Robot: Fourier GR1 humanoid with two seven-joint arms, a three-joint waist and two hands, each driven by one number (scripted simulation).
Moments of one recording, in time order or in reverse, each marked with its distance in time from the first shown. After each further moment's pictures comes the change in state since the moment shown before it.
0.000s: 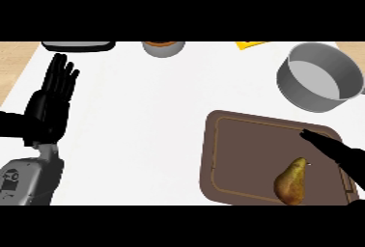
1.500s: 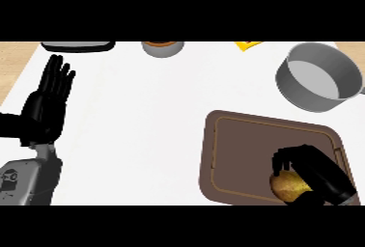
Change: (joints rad) left arm 0.001 -0.040 0.077 0.018 -0.043 -0.069 -0.008; right arm -0.057 0.256 0.108 0.126 0.405 -0.160 -0.239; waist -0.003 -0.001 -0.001
